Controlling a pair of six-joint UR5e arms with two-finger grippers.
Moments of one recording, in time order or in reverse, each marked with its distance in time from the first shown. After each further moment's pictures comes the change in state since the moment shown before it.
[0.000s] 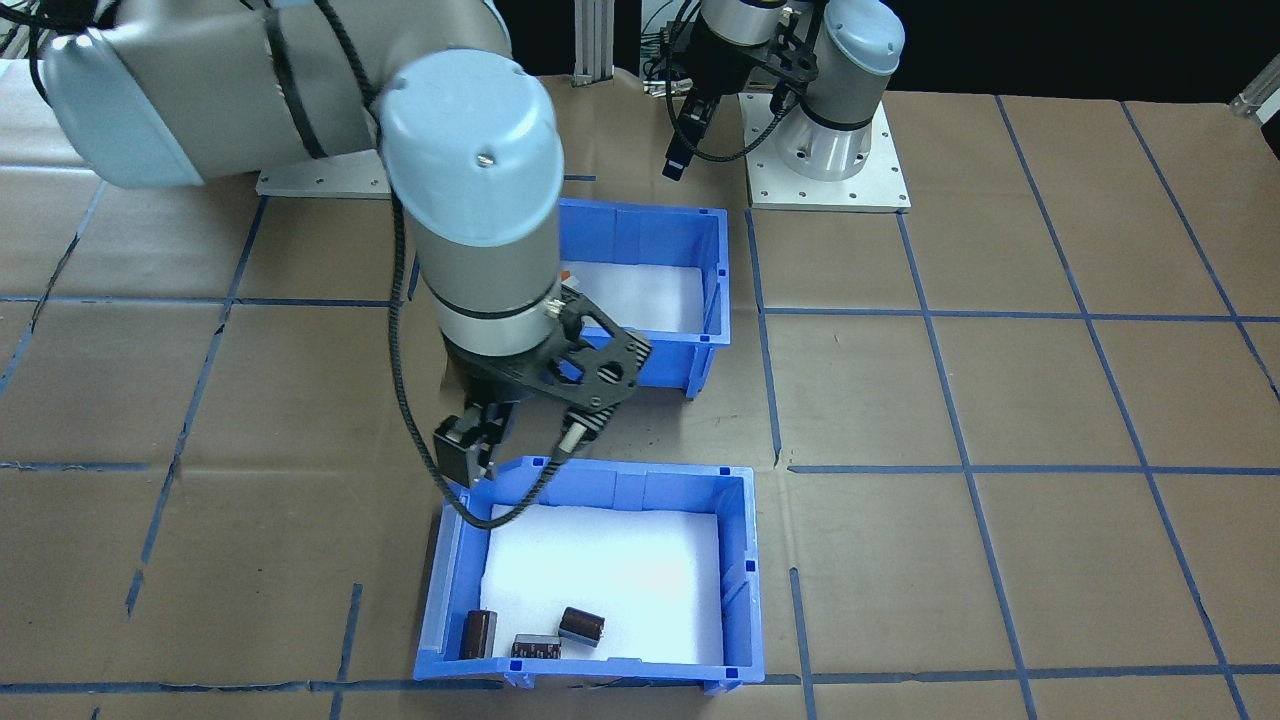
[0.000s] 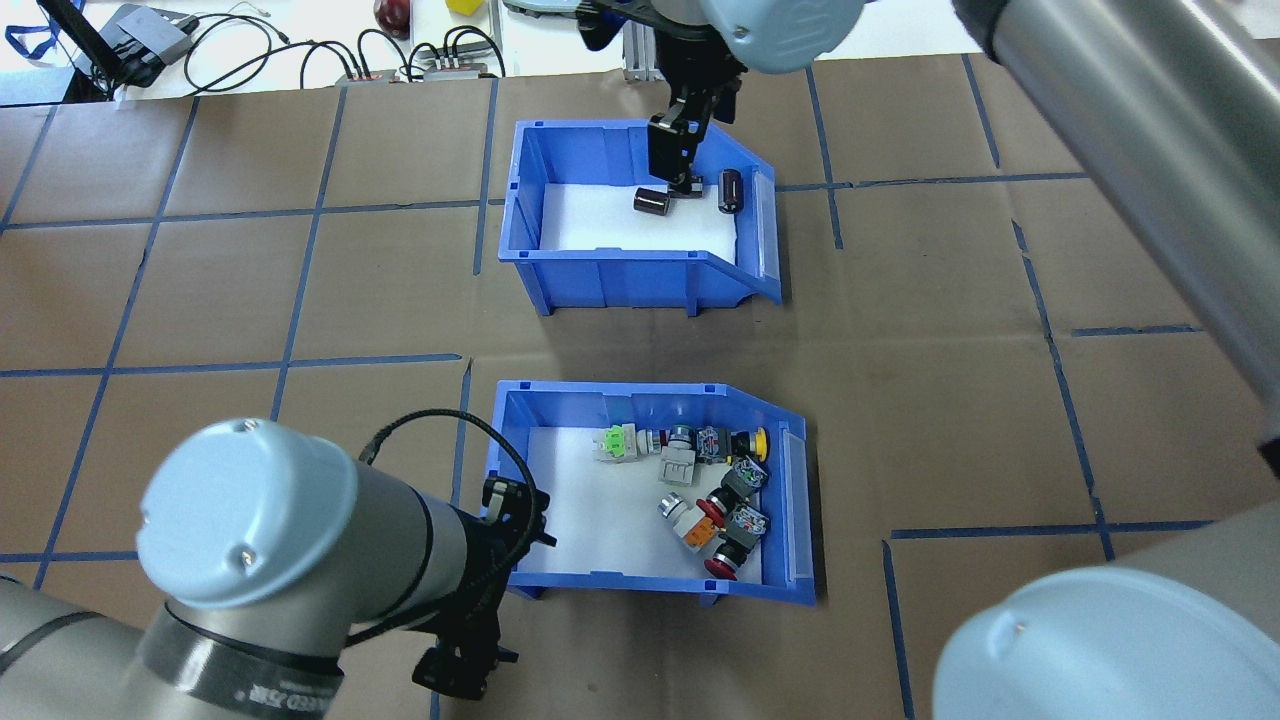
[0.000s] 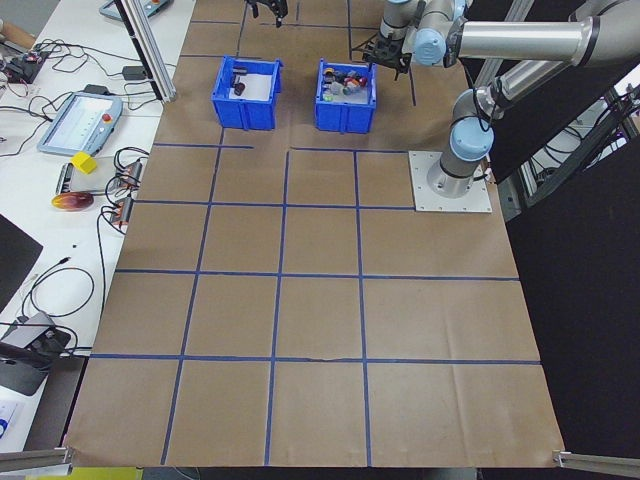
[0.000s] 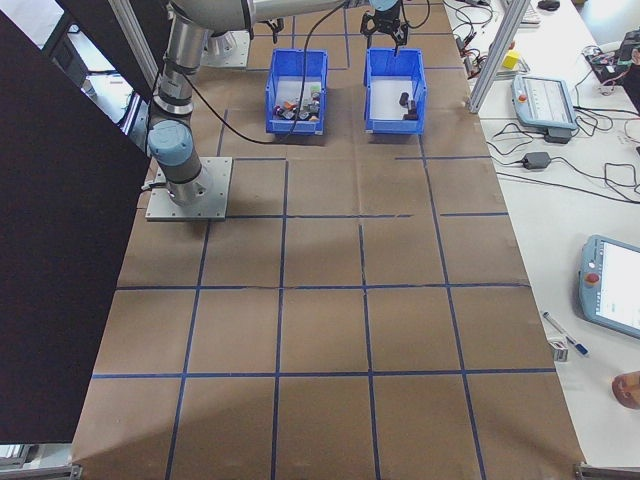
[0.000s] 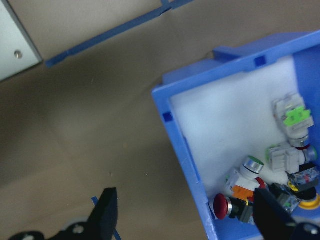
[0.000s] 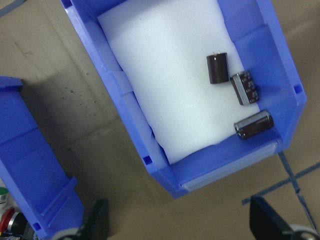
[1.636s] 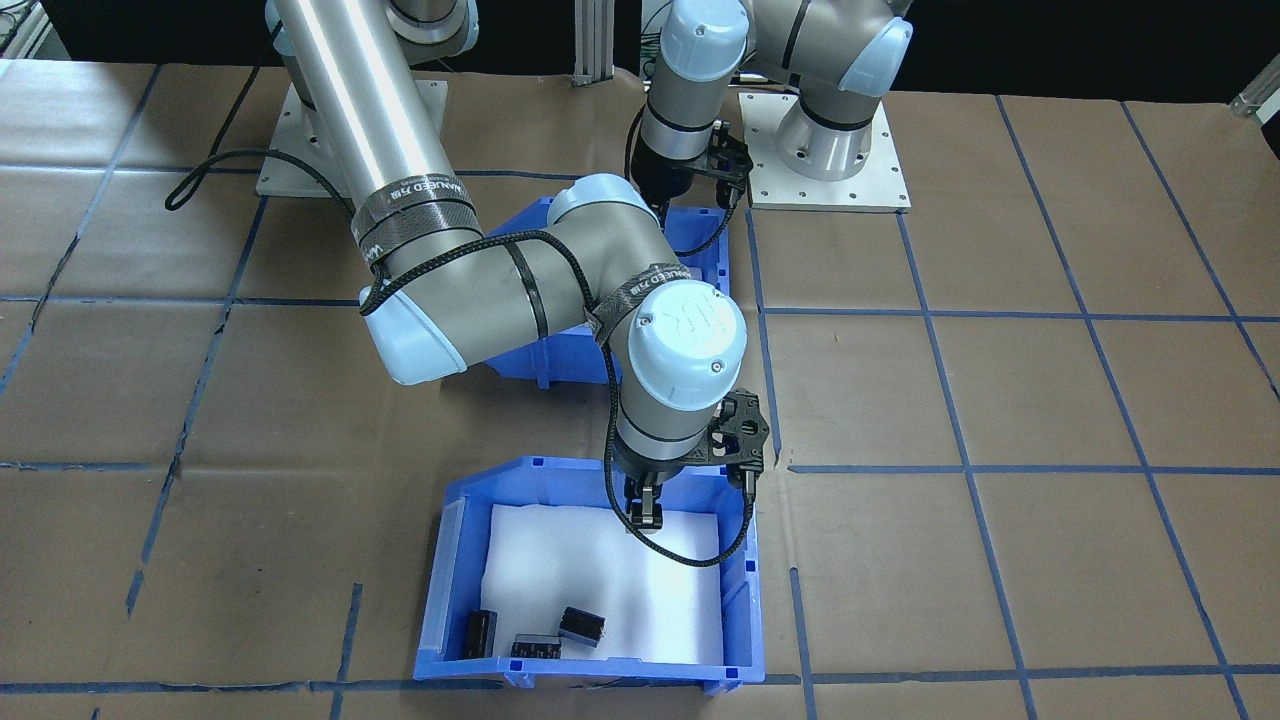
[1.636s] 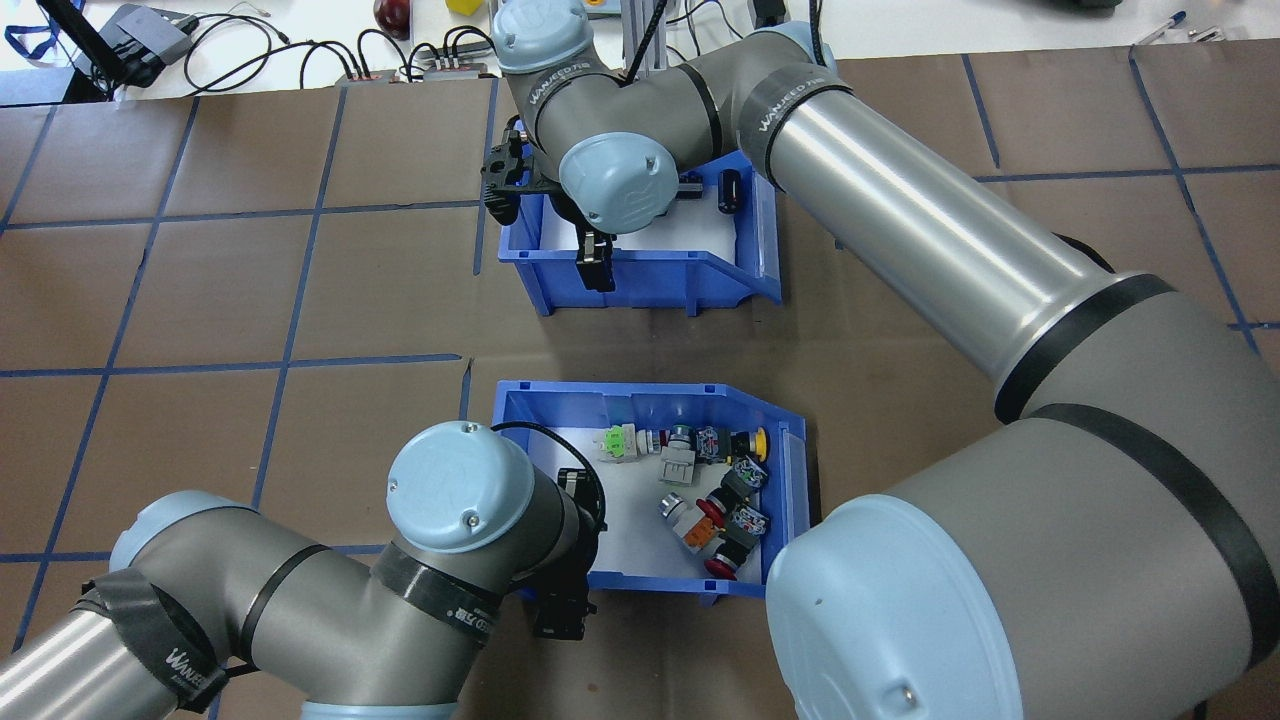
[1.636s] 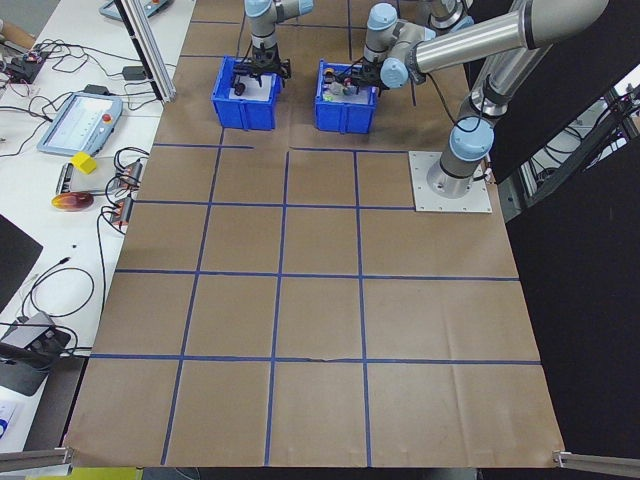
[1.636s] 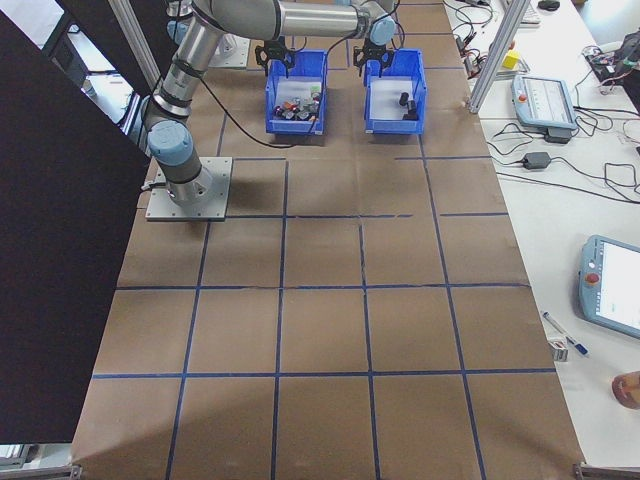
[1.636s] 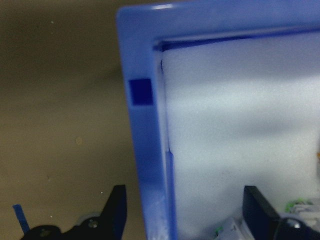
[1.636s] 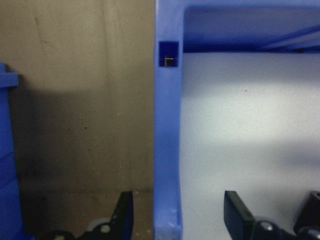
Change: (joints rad) left arm -0.066 -0.344 -0.054 0.403 0.066 -0.213; right arm 0.110 0.177 0.098 -0.217 -0.006 -0.293
